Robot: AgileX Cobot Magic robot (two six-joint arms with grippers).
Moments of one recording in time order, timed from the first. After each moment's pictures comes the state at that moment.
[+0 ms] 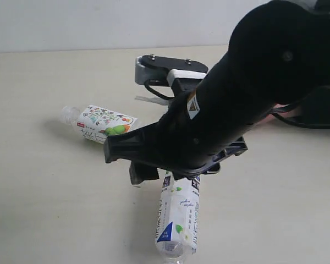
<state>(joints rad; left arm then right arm) -0.05 0.01 0.00 -0.05 0.16 -0.09 0.91 1.52 -1.00 0.21 0.73 0.53</state>
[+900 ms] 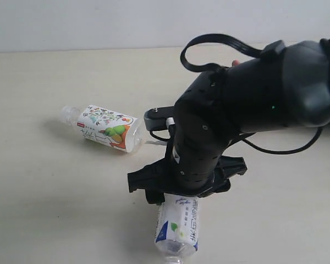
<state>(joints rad) -0.05 0.01 0.00 -0.05 0.16 -0.09 0.91 1.81 -1.00 -0.08 0.70 0.80</state>
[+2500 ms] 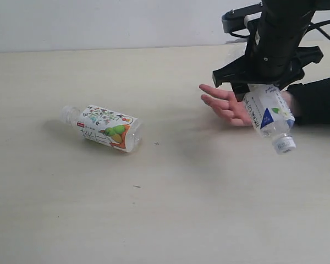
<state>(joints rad) -0.05 0.01 0.00 -0.05 0.16 -0.09 0.43 1.81 -1.28 -0.31 0.90 0.45</state>
